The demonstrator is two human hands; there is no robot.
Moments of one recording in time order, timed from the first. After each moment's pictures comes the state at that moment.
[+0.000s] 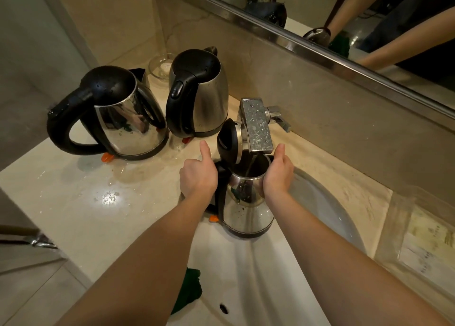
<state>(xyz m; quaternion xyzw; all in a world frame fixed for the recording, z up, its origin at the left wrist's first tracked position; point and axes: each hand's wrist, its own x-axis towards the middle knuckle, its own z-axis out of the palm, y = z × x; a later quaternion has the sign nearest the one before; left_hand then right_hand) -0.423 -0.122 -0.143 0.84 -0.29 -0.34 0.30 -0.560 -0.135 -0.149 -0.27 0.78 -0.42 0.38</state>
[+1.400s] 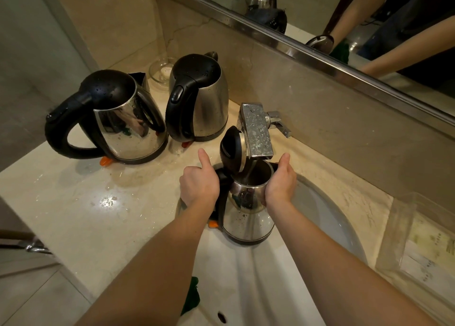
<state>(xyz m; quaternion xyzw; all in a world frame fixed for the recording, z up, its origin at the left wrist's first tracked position) -0.430 -0.115 -0.133 0.84 -0.28 -0.34 0.31 -0.561 -0.126 -0.141 -0.25 0.79 -0.42 0.37</state>
